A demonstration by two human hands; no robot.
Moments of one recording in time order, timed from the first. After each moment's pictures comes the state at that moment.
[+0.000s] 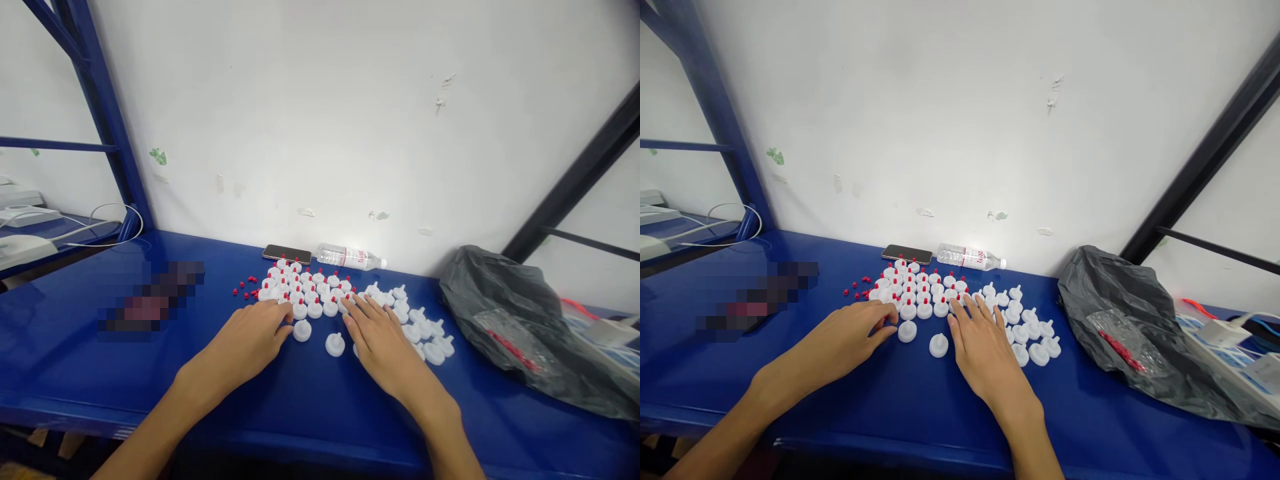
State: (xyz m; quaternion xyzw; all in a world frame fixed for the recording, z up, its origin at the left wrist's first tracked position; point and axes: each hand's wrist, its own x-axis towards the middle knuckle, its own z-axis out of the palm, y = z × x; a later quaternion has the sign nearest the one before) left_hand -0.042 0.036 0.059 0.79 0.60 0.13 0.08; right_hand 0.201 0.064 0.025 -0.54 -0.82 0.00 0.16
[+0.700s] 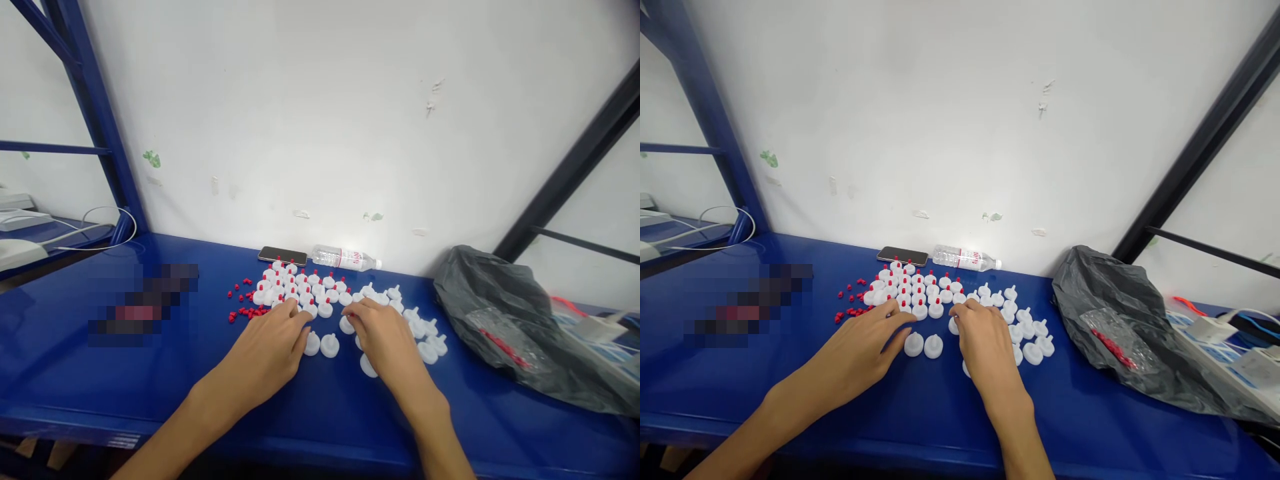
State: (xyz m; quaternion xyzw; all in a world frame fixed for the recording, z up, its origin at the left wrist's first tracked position) left_hand -0.011 0.029 0.049 0.82 0.54 0.18 0.02; right_hand 0.202 0.071 0.045 -0.55 -0.81 -0.06 0.19
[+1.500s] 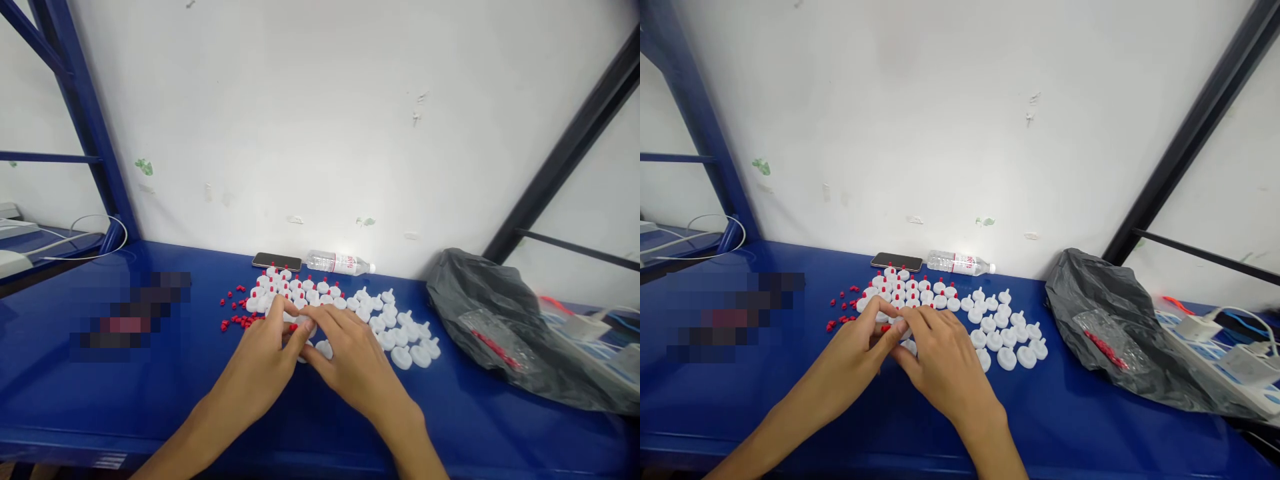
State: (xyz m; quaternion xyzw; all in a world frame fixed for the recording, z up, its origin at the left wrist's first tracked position) left_hand -0.001 0.024 0.053 0.68 0.55 0.39 0.29; right_hand 0.172 0.045 0.053 -0.35 -0.87 0.03 0.34
